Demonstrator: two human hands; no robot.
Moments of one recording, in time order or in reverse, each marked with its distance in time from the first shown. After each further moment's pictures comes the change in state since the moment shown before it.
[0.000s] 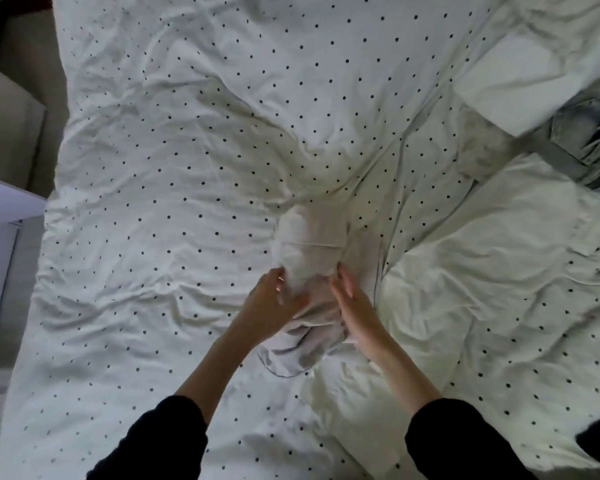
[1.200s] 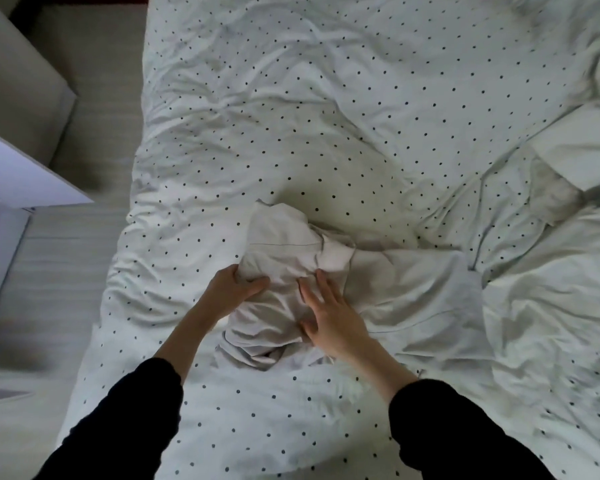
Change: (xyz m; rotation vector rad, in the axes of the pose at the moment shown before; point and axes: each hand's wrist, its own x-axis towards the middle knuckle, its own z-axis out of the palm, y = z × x) left_hand 0.015 -0.190 -0.214 -0.294 0.076 -0.177; right_hand 0.029 -0.029 0.238 -1.255 -0.118 -0.257
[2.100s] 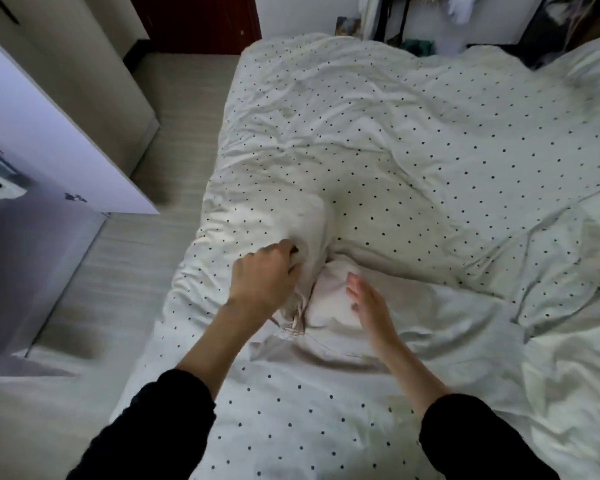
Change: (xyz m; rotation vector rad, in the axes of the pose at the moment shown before) left_hand -0.092 0.083 -0.060 0.830 0.444 0.328; right_hand 0.014 -0.057 -0.049 1.116 0.235 0.242
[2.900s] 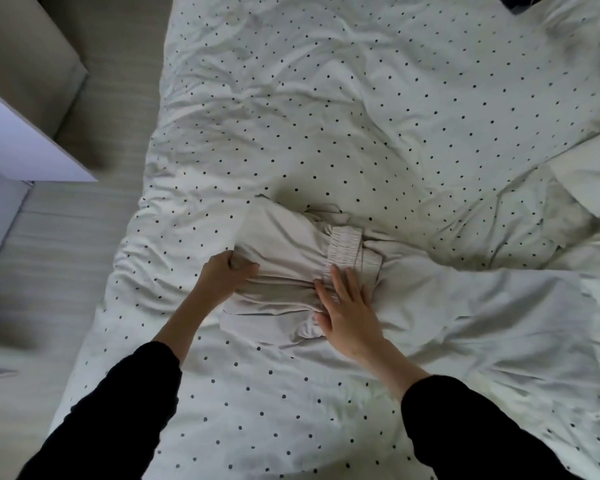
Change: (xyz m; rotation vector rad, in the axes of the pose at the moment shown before) left_hand 0.045 -0.060 0.146 -0.817 -0.297 -0.314; right_hand 0.019 0.082 -0.025 -1.409 -0.136 -0.334
